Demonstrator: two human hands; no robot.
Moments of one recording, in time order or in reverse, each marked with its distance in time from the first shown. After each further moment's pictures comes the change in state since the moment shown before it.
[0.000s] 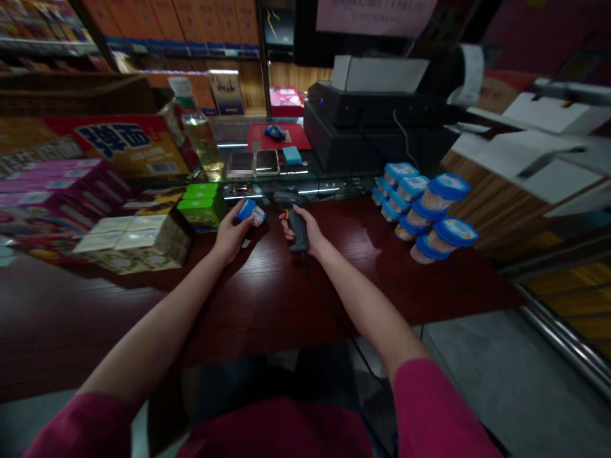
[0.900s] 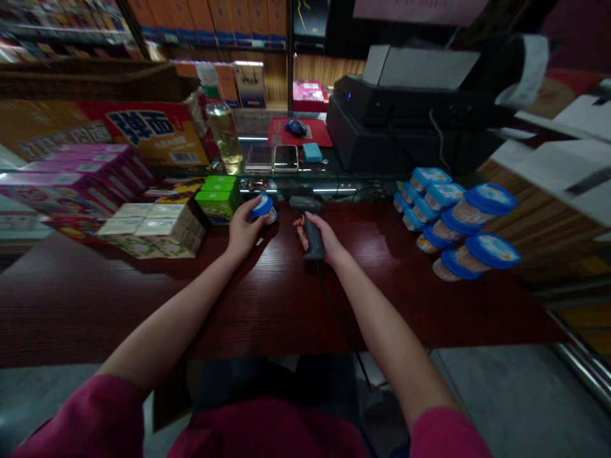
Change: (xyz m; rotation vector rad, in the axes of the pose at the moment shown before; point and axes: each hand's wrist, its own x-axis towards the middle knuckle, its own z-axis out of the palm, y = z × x) left_hand -0.012 0.011 -0.004 0.404 0.071 0.239; right_hand -0.010 0.008 -0.002 -0.151 0.106 0.035
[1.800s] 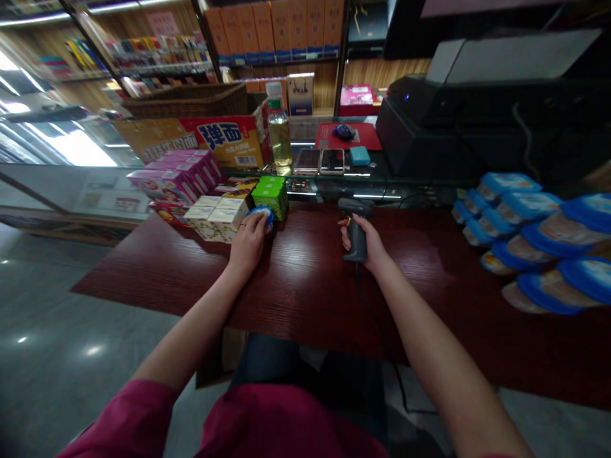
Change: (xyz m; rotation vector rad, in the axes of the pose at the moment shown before) left_hand -0.054 0.019 -0.106 0.884 -0.052 0.227; right_hand -0.003 0.001 -0.004 0.001 -0.001 -0.052
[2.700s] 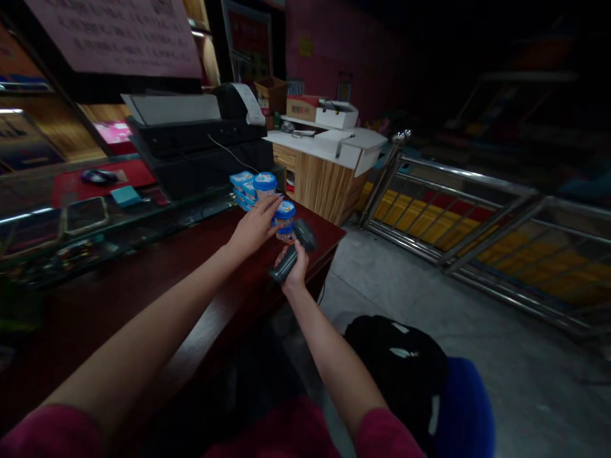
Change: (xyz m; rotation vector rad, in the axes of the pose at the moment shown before) left_hand 0.089 0.423 0.055 -0.796 -0.246 0.959; right_hand -0.218 -0.011 -0.099 0.458 0.980 -0.804
